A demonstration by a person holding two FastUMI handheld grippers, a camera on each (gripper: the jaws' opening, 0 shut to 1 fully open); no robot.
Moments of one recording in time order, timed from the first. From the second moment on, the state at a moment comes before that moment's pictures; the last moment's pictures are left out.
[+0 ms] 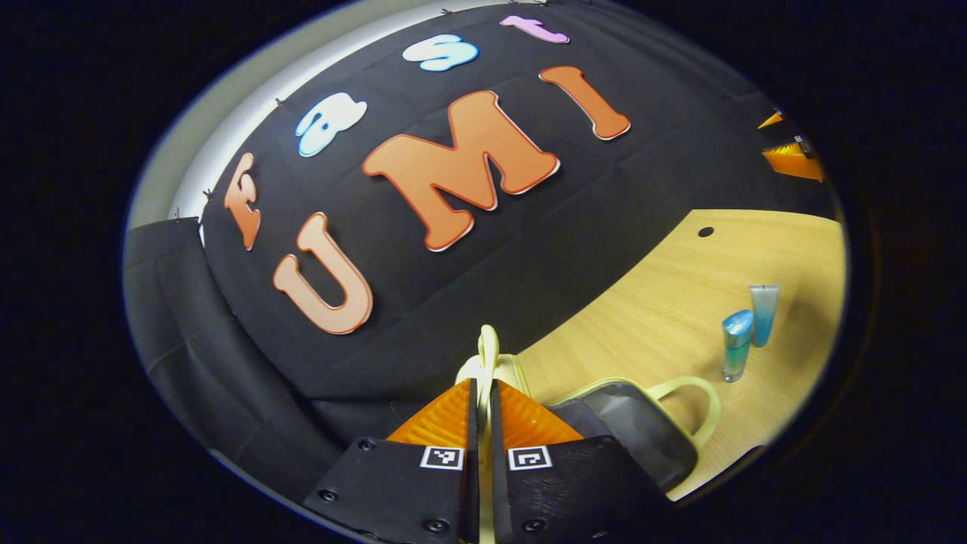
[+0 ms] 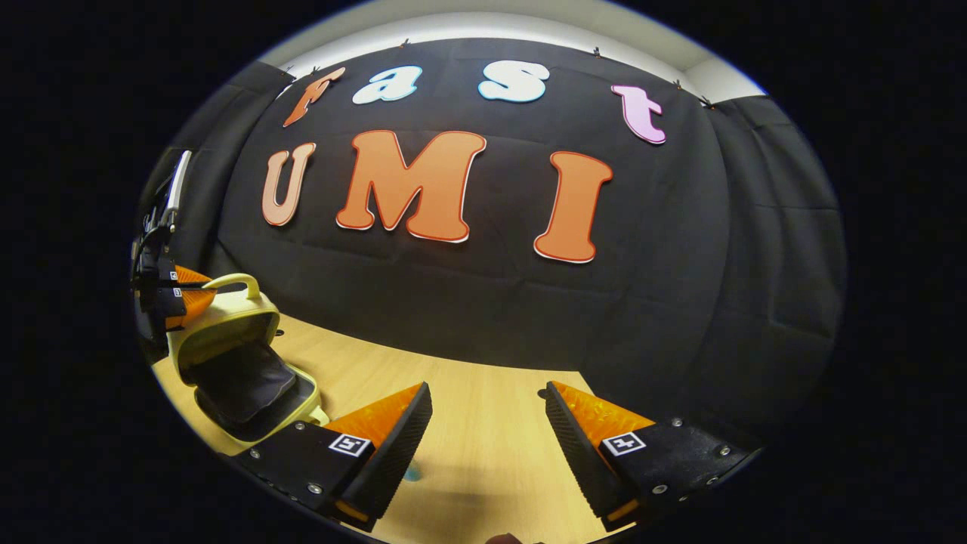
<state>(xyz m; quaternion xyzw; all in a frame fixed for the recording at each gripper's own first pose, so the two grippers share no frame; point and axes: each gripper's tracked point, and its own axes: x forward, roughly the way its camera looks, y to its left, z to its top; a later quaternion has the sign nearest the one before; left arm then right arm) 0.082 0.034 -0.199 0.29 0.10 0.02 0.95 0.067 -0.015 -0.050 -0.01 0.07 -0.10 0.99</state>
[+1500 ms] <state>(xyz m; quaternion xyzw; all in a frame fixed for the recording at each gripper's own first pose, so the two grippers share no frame) 0.064 0.315 -0.327 0.21 0.28 0.21 0.91 0.121 0.091 -0.040 -0.02 0.11 -0.11 0.99</state>
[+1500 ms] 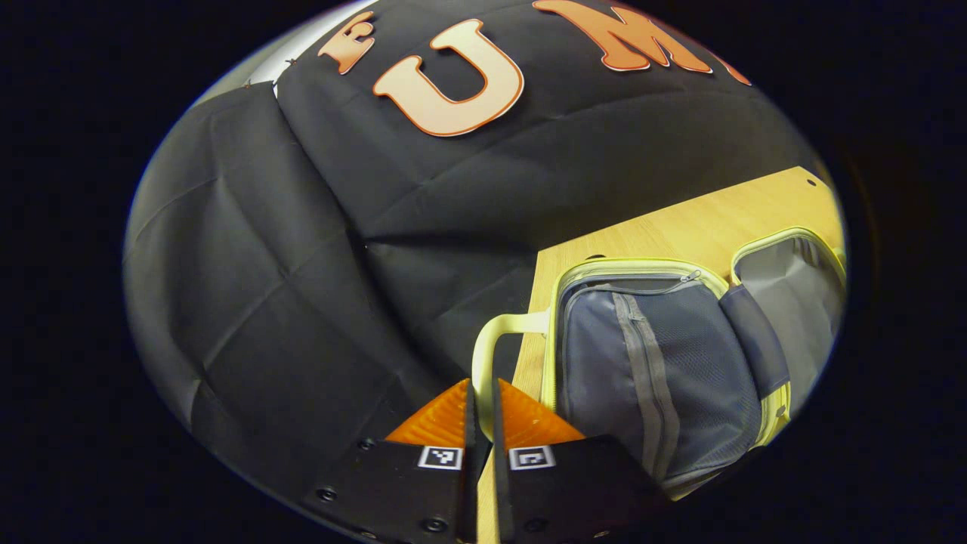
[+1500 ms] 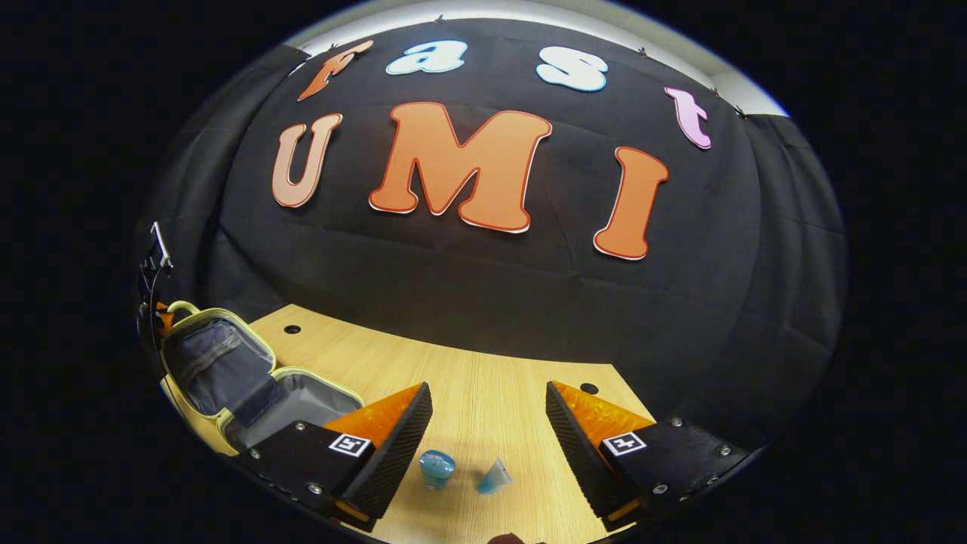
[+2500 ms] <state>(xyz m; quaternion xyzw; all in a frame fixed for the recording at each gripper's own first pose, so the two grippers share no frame) 0.100 0.027 -0.218 0.14 0.11 0.08 0.98 0.099 0.043 -0.065 -0.02 0.10 -0.04 0.99</state>
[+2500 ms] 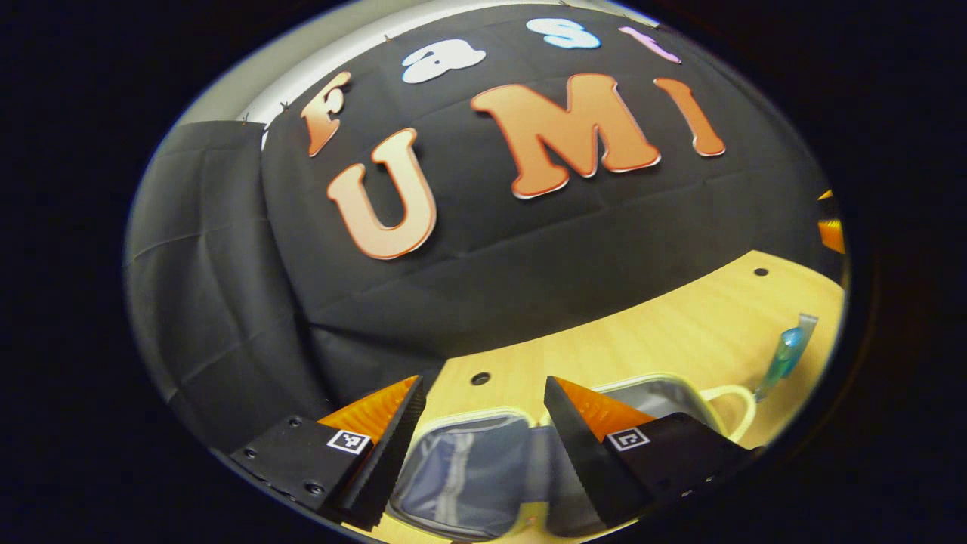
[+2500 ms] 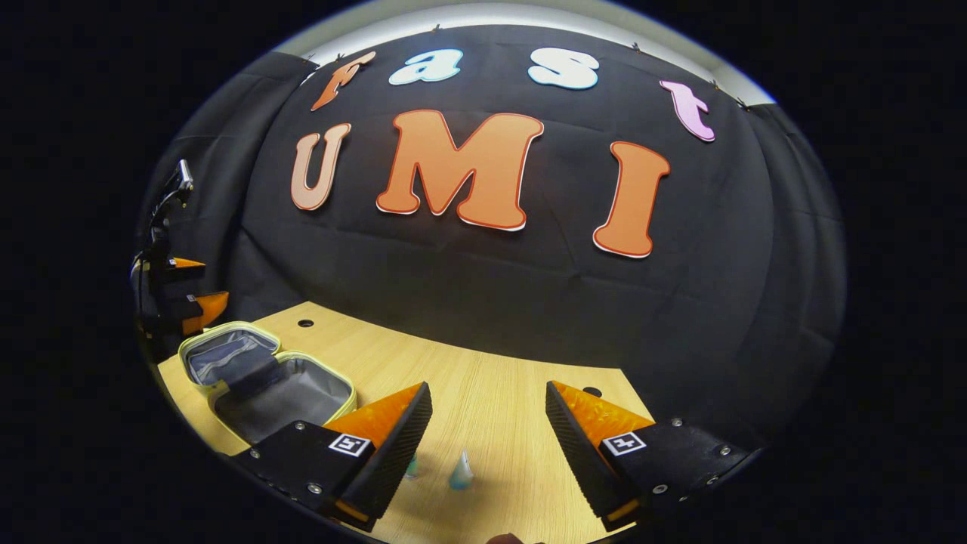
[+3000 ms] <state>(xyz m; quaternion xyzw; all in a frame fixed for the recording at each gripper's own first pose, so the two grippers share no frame) 0.088 -0.175 -0.242 0.07 0.12 -0.09 0.99 0.070 0.025 -0.082 -0.01 0.12 -0.03 0.99</state>
